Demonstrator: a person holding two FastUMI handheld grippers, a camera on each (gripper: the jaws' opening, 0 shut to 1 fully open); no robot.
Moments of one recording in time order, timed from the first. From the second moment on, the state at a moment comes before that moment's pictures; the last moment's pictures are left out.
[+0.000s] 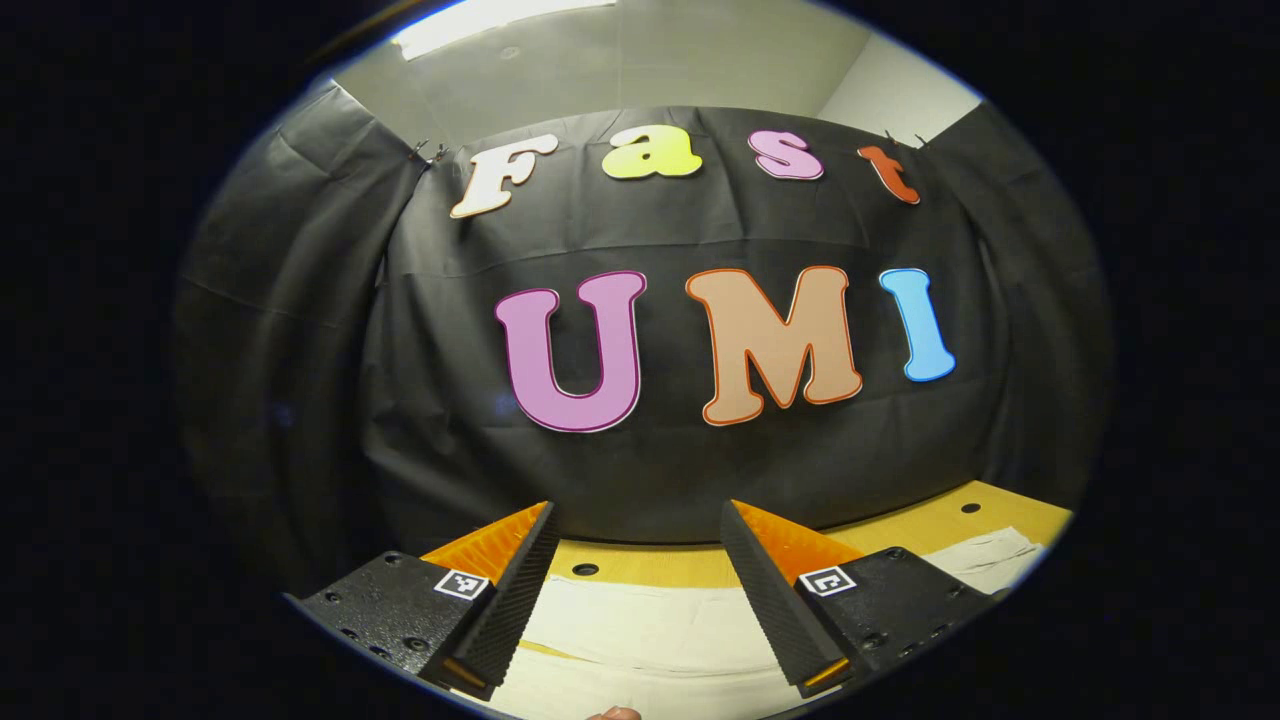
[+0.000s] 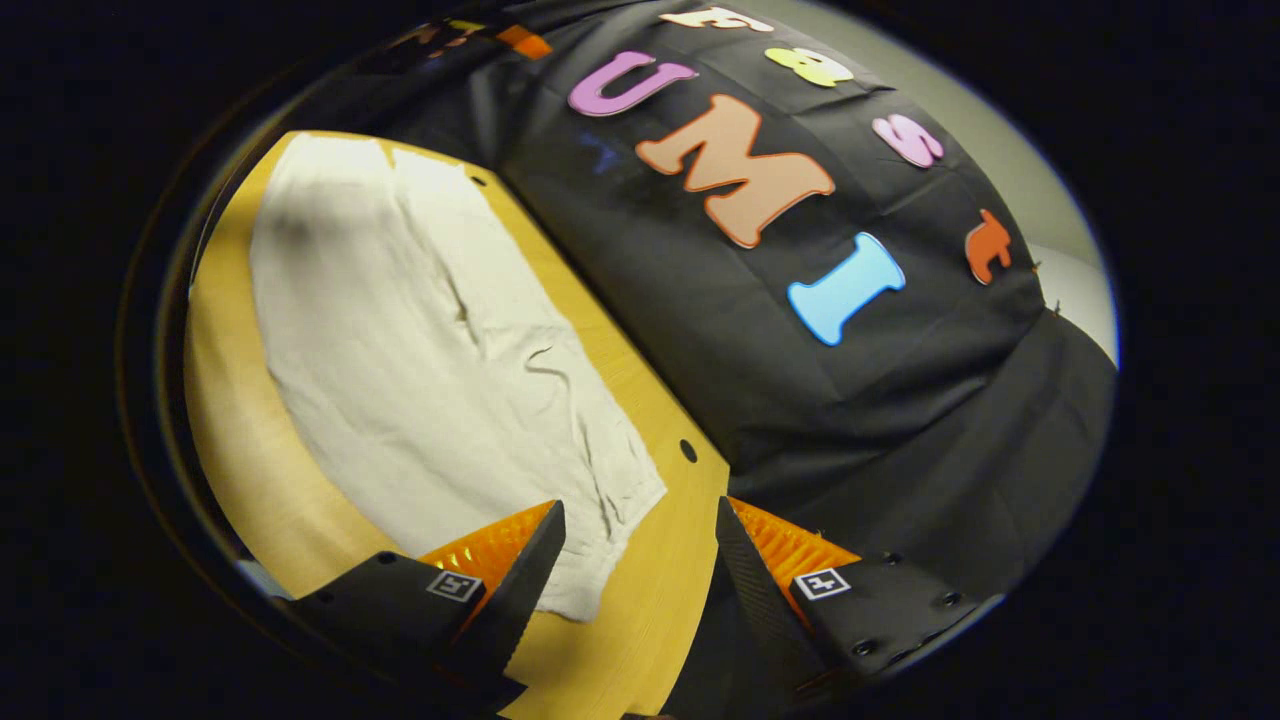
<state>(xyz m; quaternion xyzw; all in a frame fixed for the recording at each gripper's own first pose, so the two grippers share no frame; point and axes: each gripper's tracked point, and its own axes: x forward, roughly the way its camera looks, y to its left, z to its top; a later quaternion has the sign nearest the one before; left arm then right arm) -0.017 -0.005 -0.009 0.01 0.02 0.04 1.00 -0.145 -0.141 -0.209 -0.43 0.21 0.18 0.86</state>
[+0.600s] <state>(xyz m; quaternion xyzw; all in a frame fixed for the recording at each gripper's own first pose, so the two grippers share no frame) -0.028 0.004 -0.020 0.03 0.03 0.05 1.00 -0.191 -0.138 -0.297 -0.51 0.29 0.30 0.75</state>
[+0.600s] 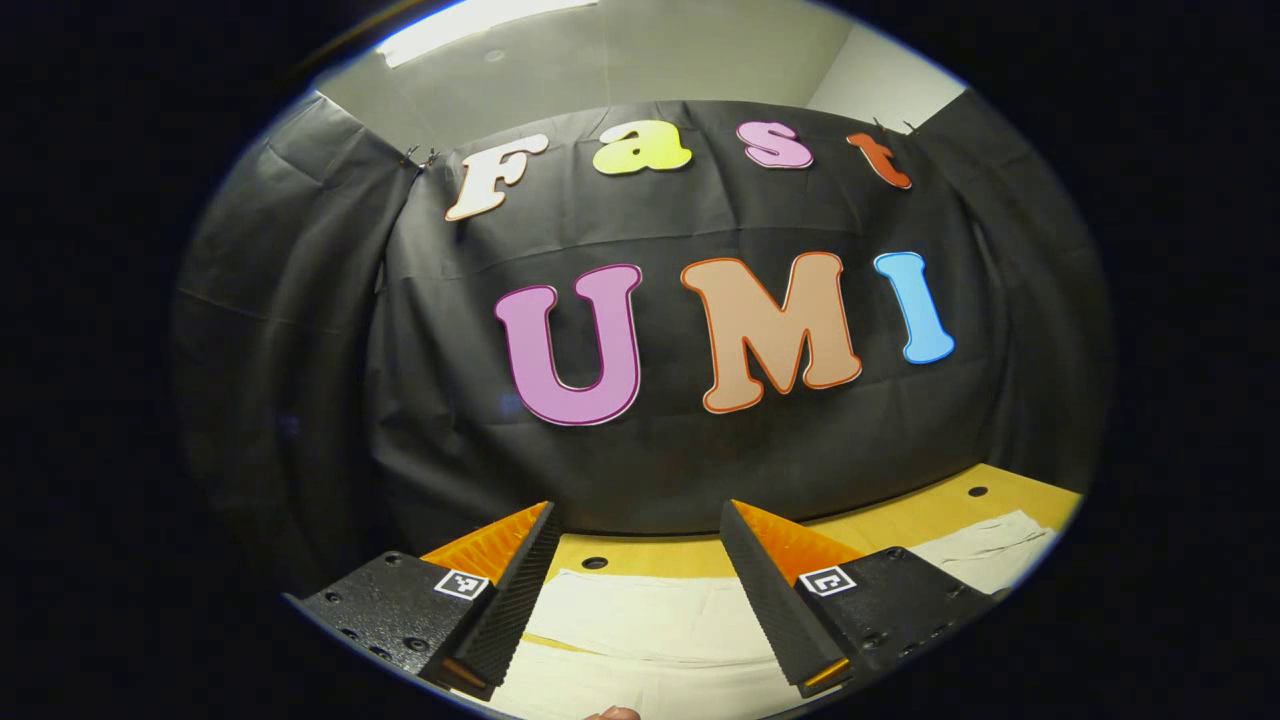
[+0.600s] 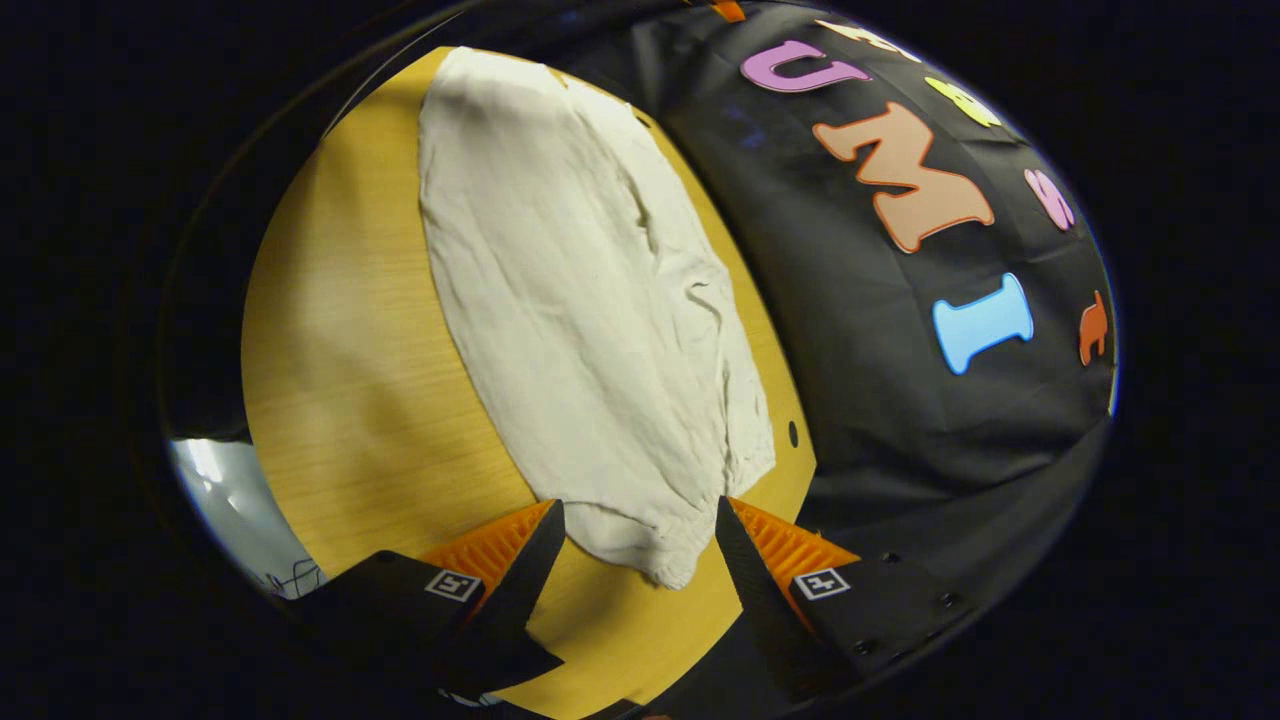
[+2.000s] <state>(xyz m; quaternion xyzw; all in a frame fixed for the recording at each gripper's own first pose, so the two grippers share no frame) -0.087 0.122 -0.132 0.23 0.16 0.02 0.96 -0.156 -0.110 -0.339 -0.52 0.32 0.29 0.74</state>
